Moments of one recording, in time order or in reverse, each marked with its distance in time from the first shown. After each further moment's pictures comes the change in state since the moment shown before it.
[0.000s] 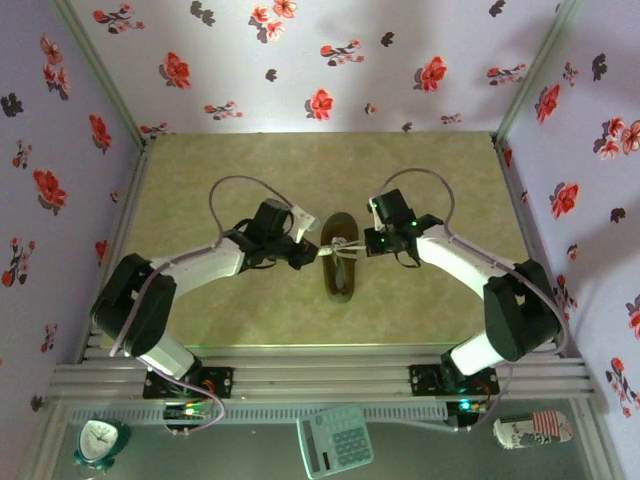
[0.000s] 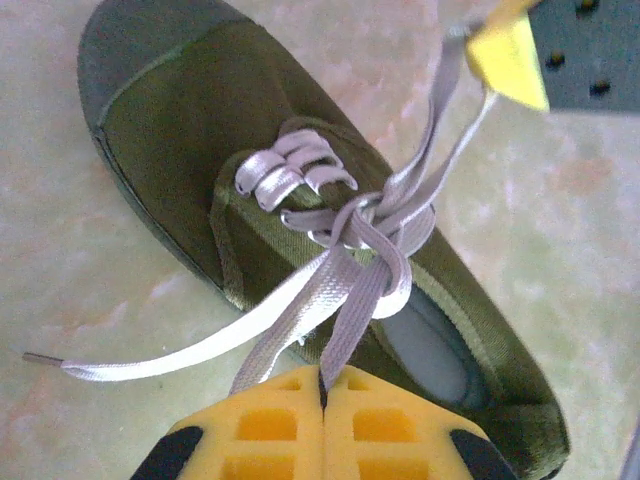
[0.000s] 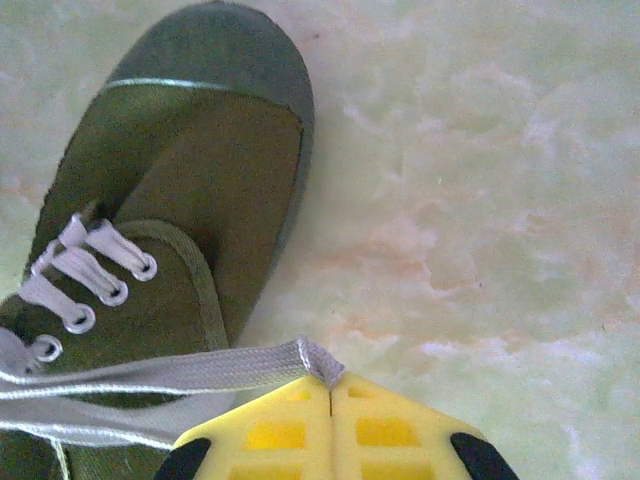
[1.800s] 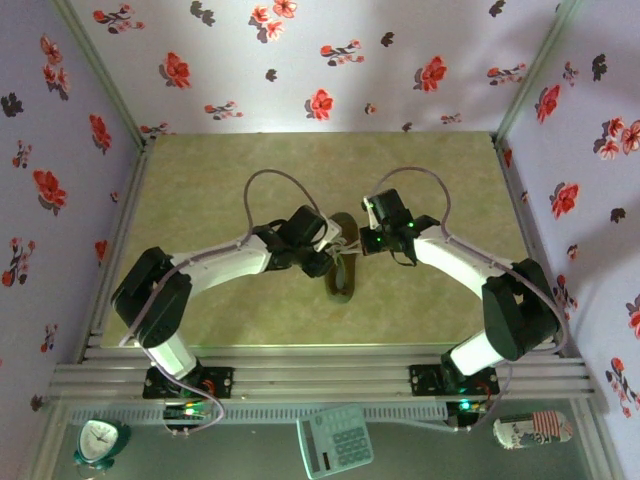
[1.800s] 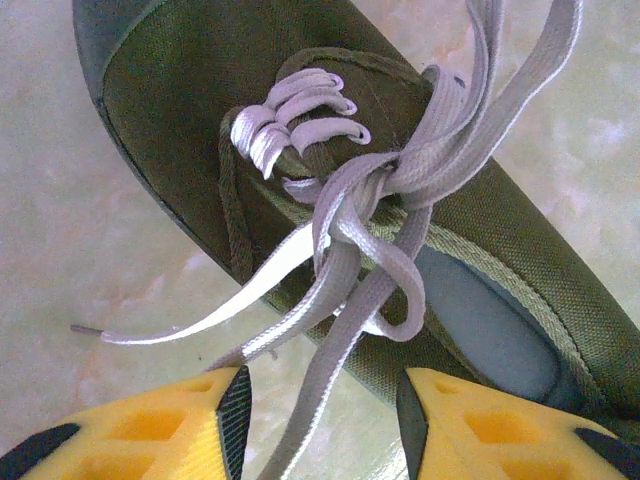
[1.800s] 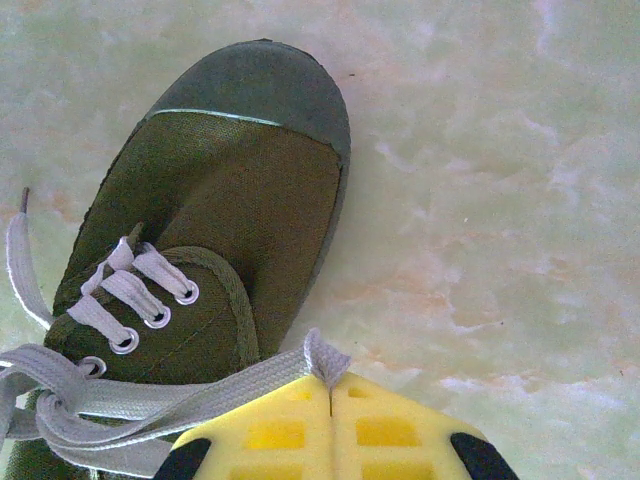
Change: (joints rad) left arm -0.201 0.105 0.205 -0.299 -0.398 0.107; right arm 0.024 0.012 0.007 0.060 0.006 -0.033
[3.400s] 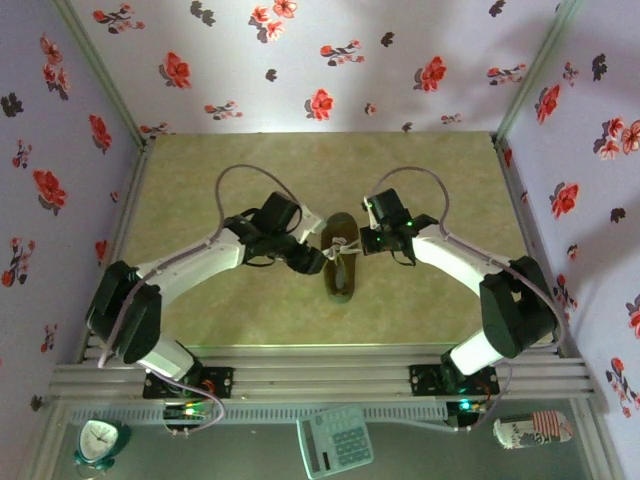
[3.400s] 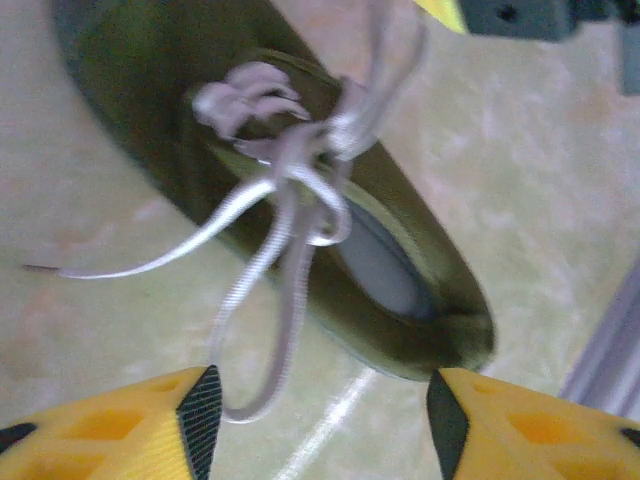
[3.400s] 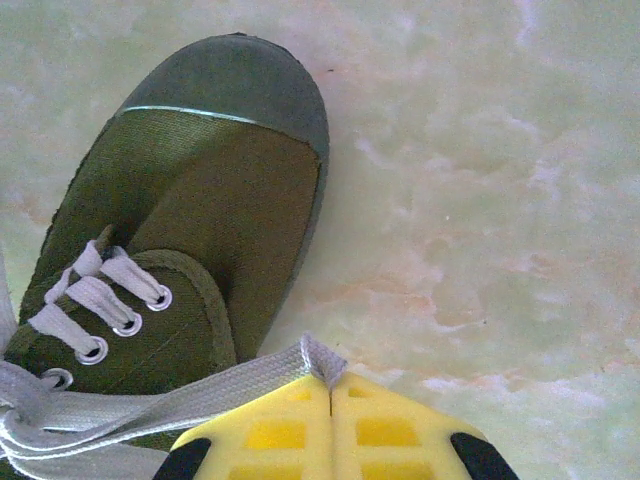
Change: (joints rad) left arm 0.144 -0.155 -0.043 -0.080 0.308 -0.073; right arm 0.000 0.017 0.007 -0.006 0.028 -0.001
